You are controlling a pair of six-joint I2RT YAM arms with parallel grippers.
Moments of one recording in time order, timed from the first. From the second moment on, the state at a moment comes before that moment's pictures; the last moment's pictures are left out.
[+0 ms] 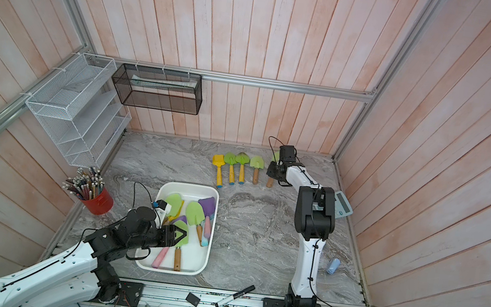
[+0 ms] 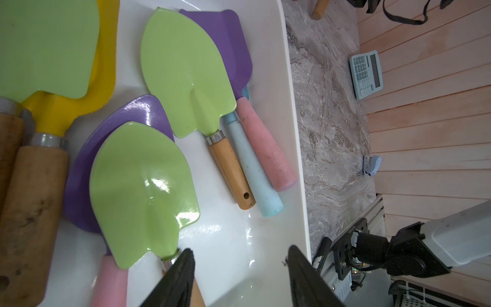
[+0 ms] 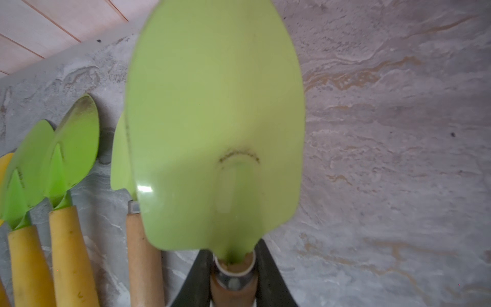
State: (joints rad) left arm -0.69 0.77 0.43 -0.37 0.20 -0.80; right arm 0.17 2.21 1.69 -0.42 -0.05 0.37
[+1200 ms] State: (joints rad) left arm -0.72 0.73 0.36 -0.40 0.20 -0.85; right arm 0.20 2.42 1.98 -0.55 0.02 0.31
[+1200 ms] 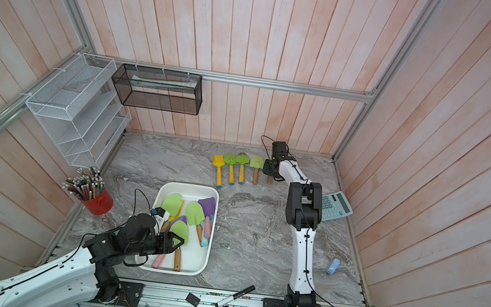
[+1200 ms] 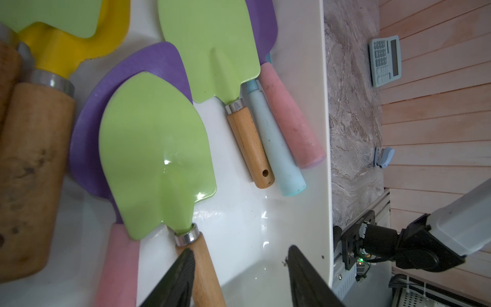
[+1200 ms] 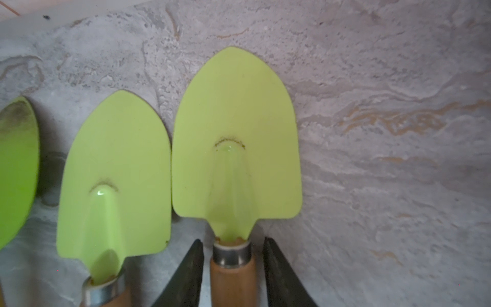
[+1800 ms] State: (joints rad) left arm -0.94 0.97 0.51 -0.52 -0.03 -0.96; right arm 0.33 1.75 1.31 -0.29 0.06 0.37
